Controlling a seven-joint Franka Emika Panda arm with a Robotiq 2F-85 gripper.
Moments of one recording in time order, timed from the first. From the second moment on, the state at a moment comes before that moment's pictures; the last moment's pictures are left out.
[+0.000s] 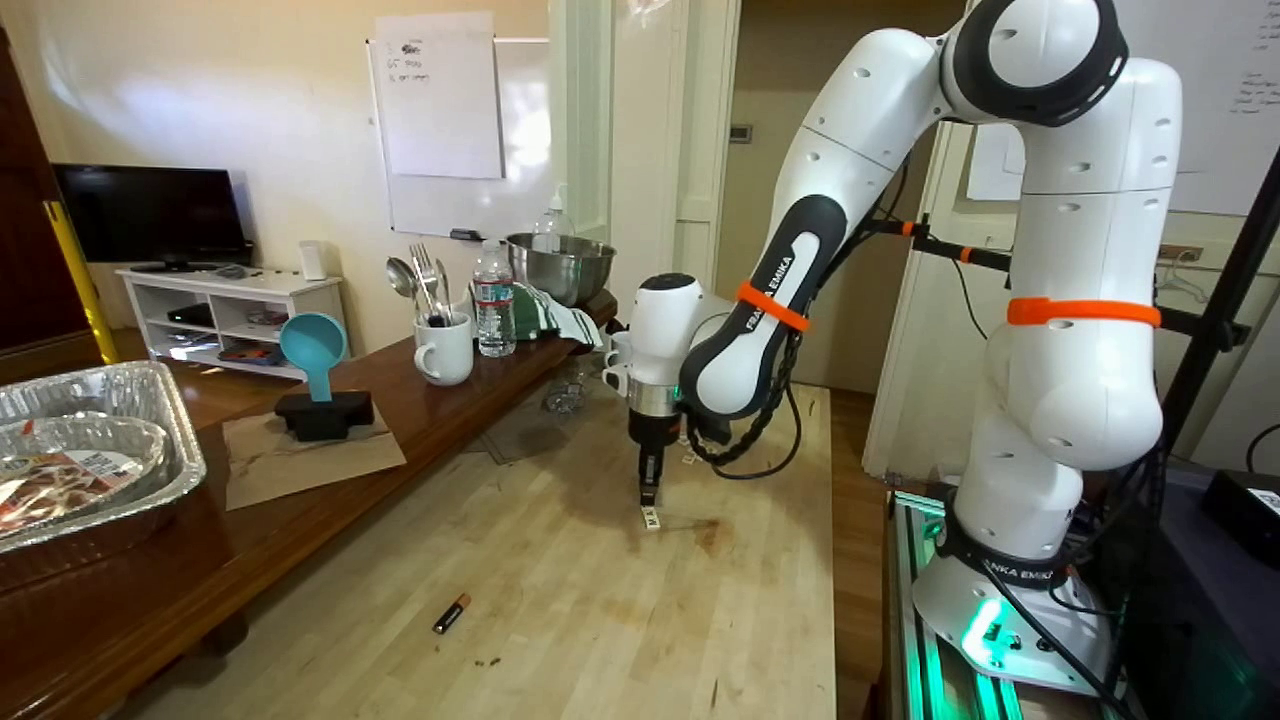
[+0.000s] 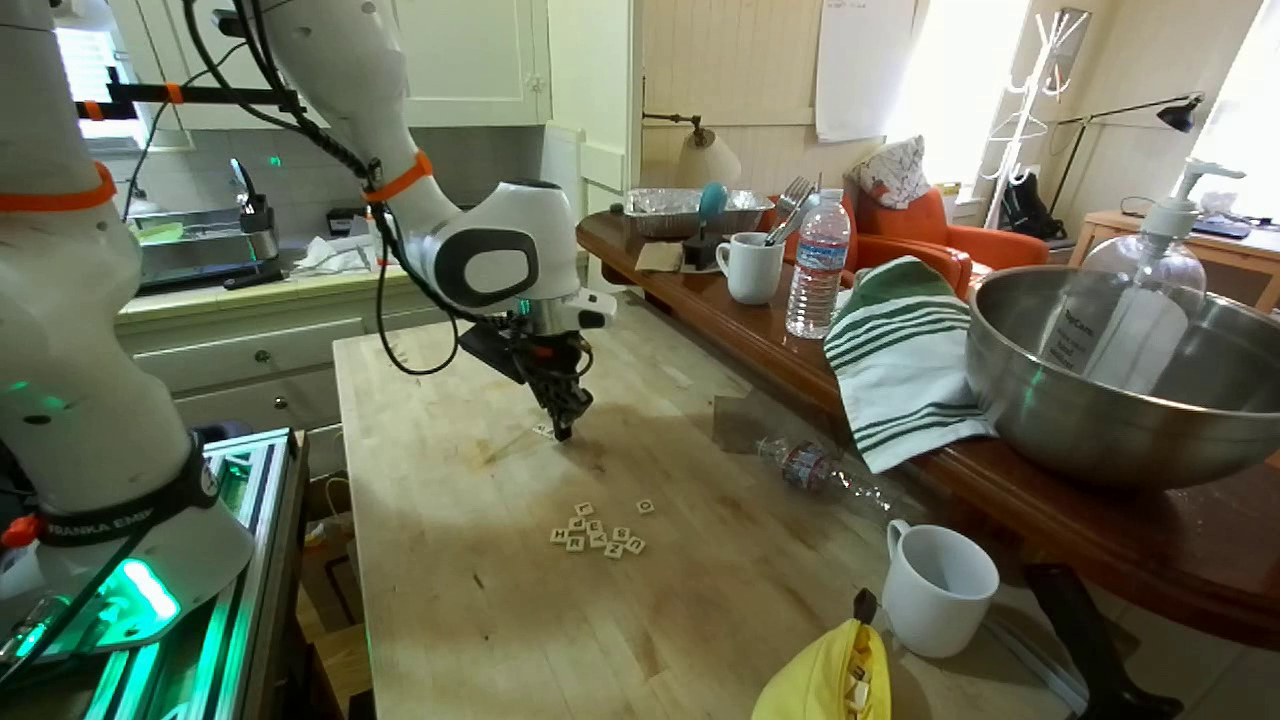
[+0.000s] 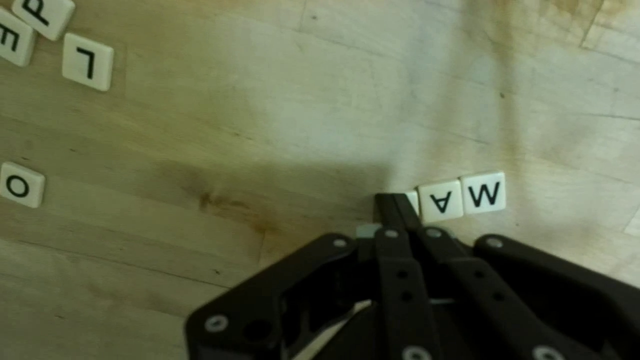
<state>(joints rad) 0.02 0.12 0.03 -2.61 -0.18 2.79 -0.15</state>
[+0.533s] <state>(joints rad) 0.01 0.12 0.03 -2.62 -0.18 2.81 -0.18</state>
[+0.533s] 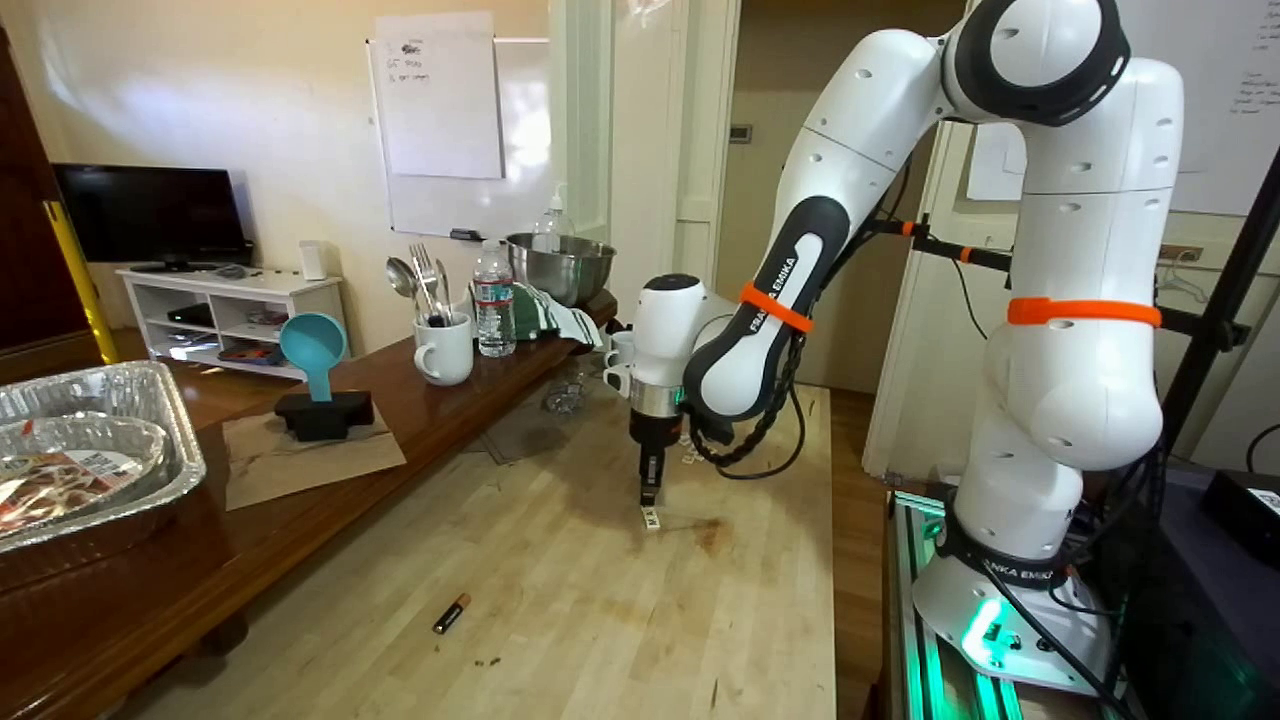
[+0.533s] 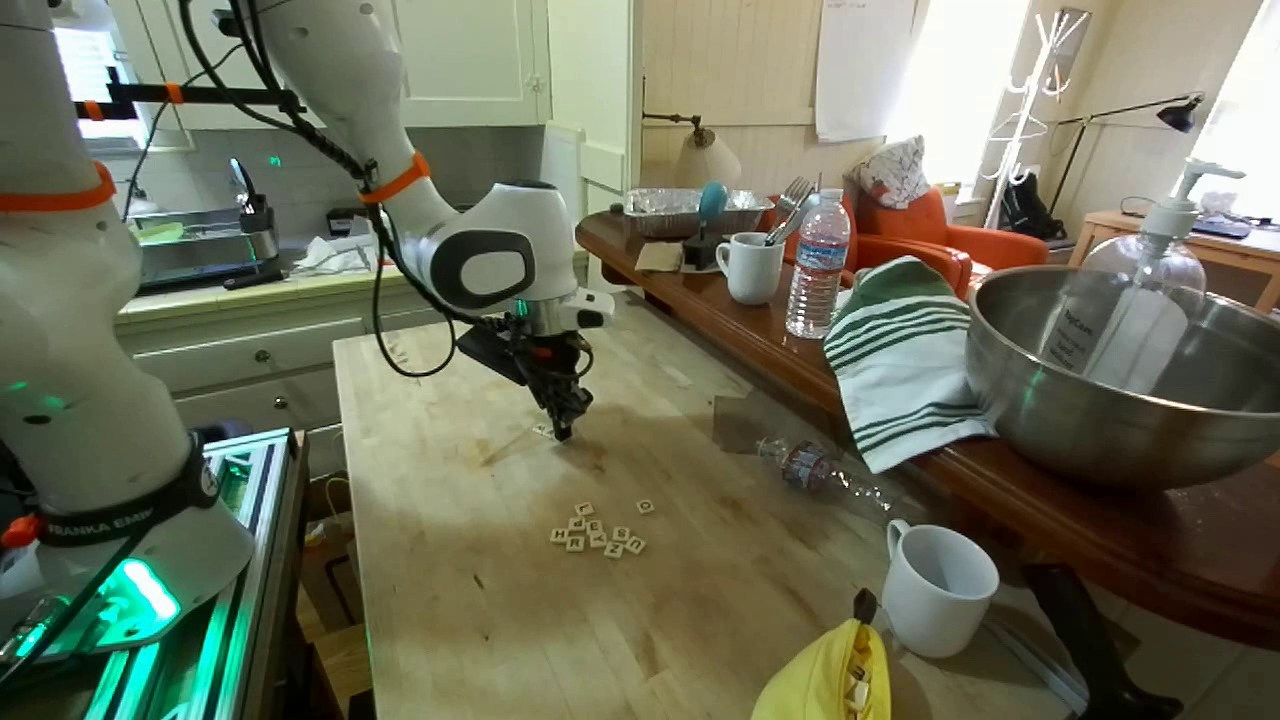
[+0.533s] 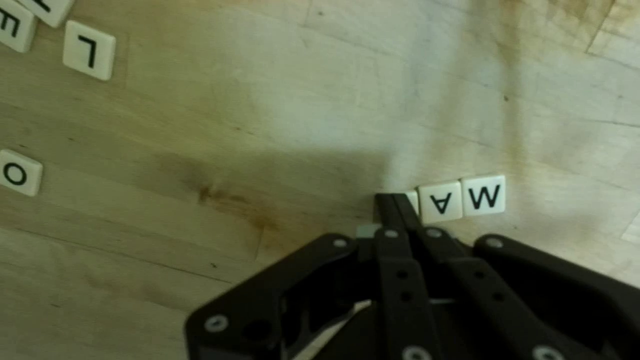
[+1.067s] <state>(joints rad) 0.01 0.12 0.03 -2.62 -0.18 2.82 -0.19</state>
